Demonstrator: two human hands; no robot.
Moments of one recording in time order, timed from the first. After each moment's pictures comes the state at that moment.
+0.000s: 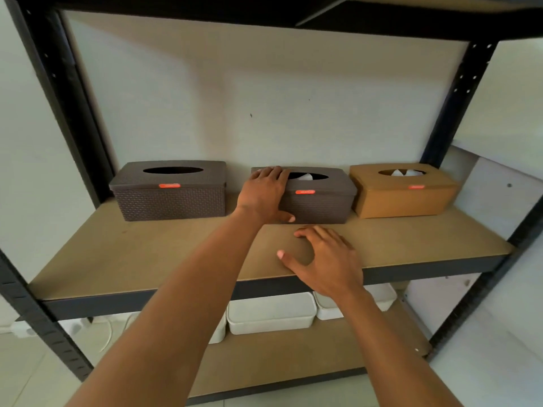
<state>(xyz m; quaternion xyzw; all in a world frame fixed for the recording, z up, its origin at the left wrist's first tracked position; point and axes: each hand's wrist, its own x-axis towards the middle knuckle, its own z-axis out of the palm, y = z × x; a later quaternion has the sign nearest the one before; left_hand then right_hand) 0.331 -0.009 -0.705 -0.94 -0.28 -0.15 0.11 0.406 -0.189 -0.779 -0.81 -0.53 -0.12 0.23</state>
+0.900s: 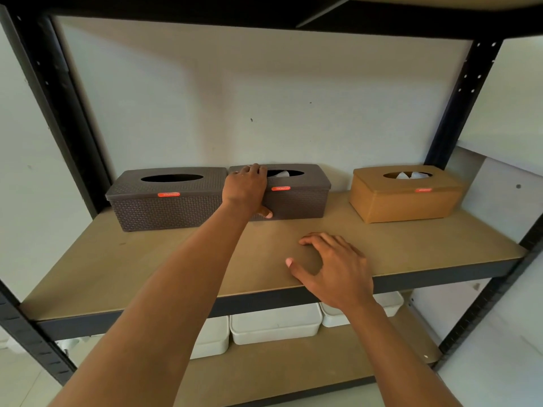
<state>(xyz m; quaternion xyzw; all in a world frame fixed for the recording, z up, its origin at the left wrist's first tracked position) 0.319 0.029 -0.690 -0.91 -0.37 -0.09 0.15 0.407 -0.186 -0.786 -0.80 -0.52 -0.15 0.25</state>
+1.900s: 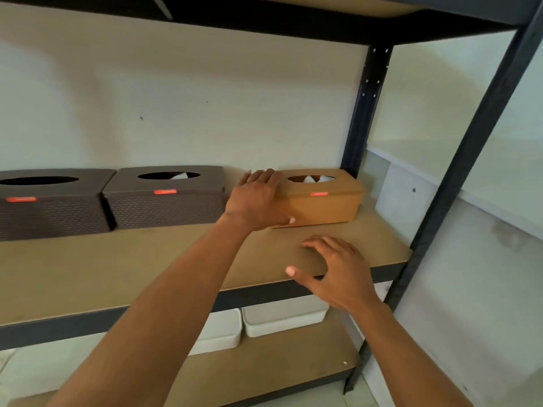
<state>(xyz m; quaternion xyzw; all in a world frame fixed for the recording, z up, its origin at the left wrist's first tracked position) 0.505 -0.100 -0.705 -0.95 -0.23 -0.21 0.04 0.609 -0.304 -0.790 -0.79 -0.54 -0.15 0.26</state>
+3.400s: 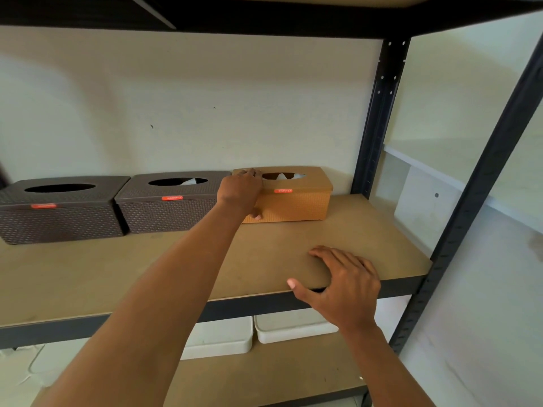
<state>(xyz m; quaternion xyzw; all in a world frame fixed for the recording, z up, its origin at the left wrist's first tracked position) 0.511 -0.063 -0.681 -0.91 -0.38 -0.04 0.16 0.609 -0.290 -0.820 -0.76 -0.49 -0.27 0.34</state>
